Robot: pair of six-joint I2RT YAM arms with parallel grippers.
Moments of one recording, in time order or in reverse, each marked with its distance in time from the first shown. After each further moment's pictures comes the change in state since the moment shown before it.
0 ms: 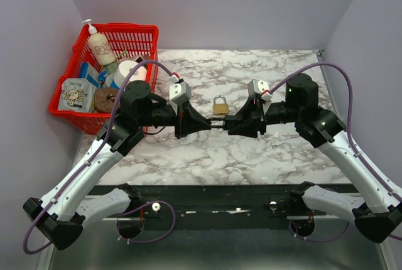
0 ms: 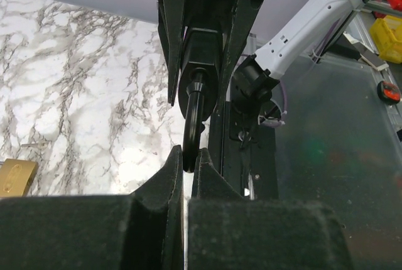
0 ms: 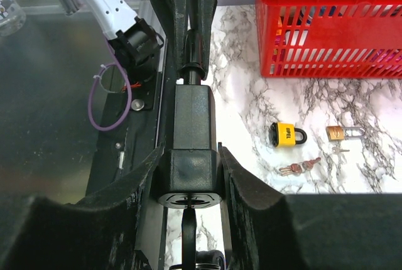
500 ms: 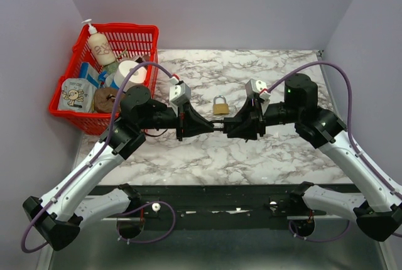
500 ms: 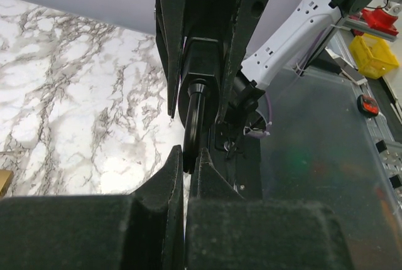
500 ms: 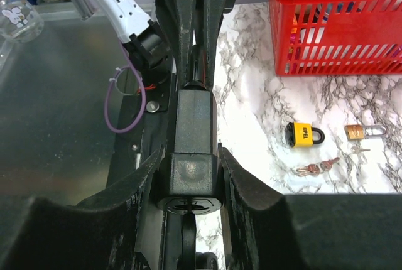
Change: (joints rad) left arm -0.039 -0.005 -0.069 0.127 -0.014 -0.122; right arm 0.050 0.014 0.017 -0.009 0.019 0.064
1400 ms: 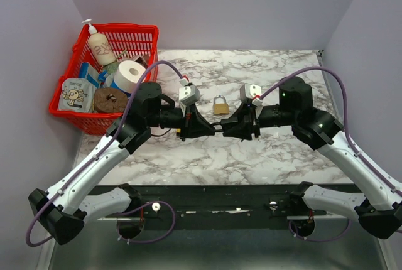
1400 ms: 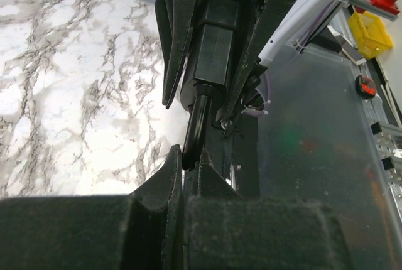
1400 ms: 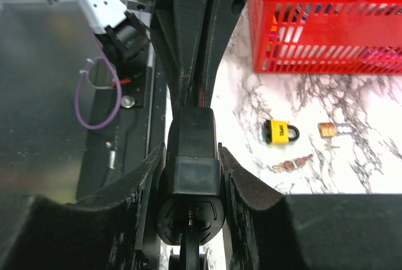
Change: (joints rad) left arm 0.004 0.041 0.016 -0.092 0.018 0.053; right arm 0.068 0.006 0.011 -0.022 0.132 -0.082
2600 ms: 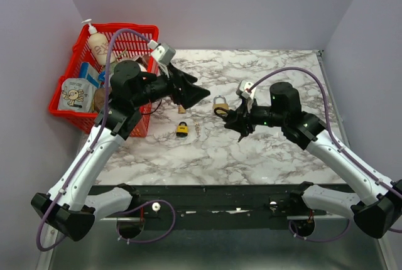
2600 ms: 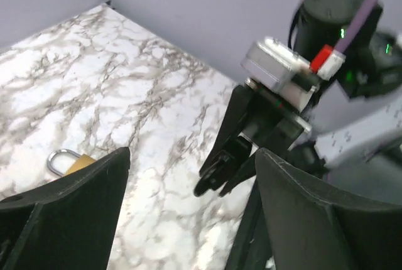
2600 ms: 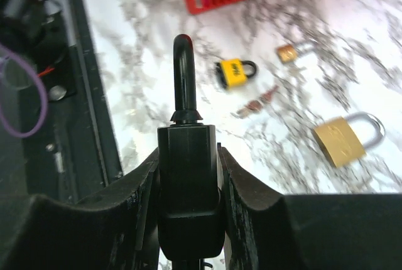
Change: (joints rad) left arm 0.164 0.072 0.199 0.029 -0.215 -0.101; right arm -0.071 0.016 -0.175 0.106 0.219 0.072
